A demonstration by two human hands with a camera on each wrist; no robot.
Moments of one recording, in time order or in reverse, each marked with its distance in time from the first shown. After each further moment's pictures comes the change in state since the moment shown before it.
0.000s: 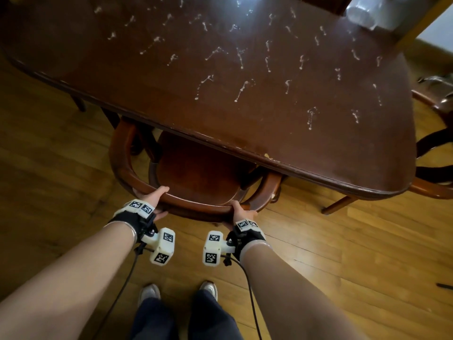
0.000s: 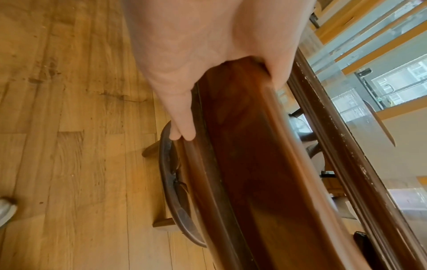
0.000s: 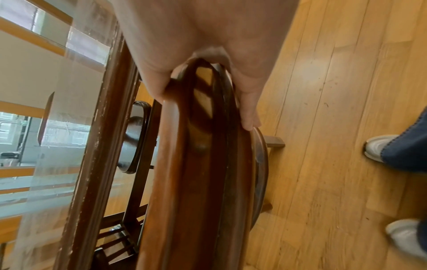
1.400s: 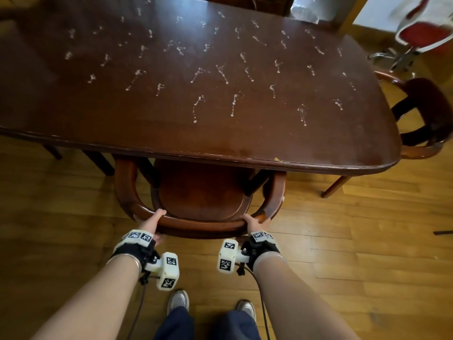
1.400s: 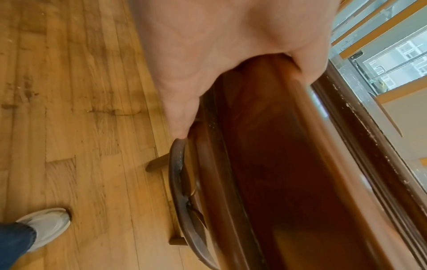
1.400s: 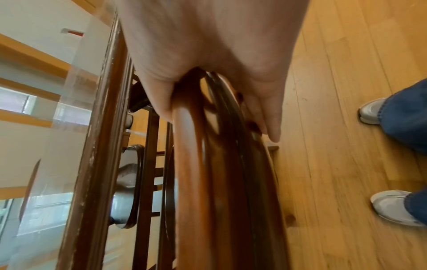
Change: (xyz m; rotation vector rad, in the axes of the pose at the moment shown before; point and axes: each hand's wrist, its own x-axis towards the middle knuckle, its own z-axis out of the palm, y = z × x) left_hand 0.029 0.063 -0.056 0.208 -0.086 -0.016; right_hand -0.019 0.022 0.055 0.131 0.116 -0.010
